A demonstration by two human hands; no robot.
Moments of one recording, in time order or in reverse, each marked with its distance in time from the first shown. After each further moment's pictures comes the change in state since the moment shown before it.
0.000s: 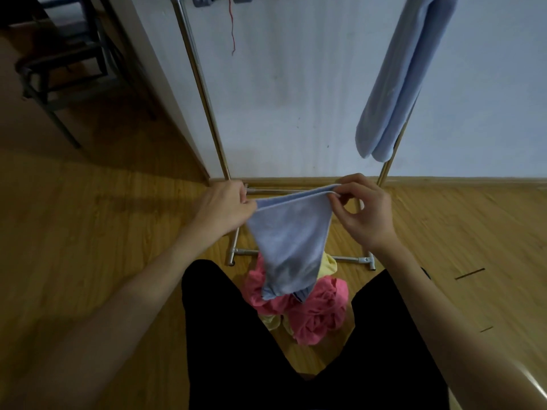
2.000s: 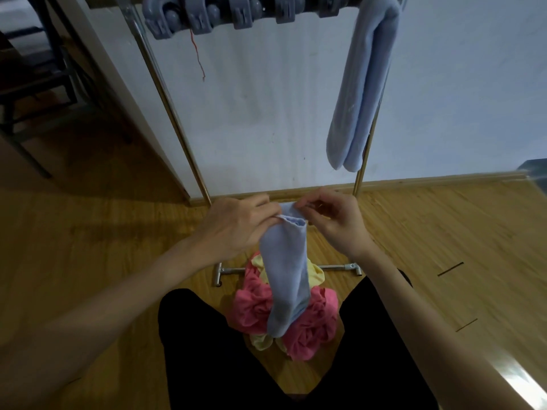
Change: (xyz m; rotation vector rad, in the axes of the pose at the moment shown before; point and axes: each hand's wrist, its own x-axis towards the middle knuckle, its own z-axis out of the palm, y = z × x) left_hand -0.010 0.055 -0.017 0.155 0.114 0.851; right_hand 0.014 -0.016 -0.008 0.372 -0.099 0.262
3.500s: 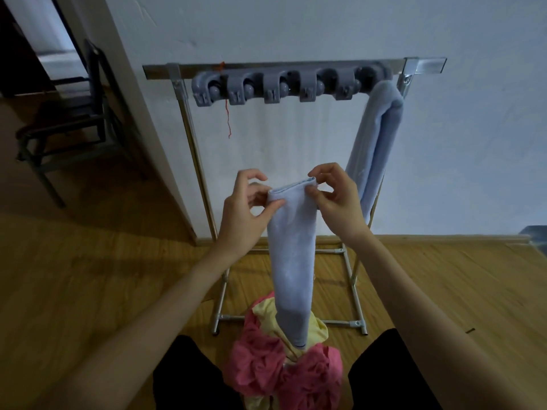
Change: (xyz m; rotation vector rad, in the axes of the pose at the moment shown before) left_hand 0.045 -0.040 -0.017 -0.757 0.631 -0.322; right_hand 0.101 -0.060 0.010 -0.012 0.118 -0.129
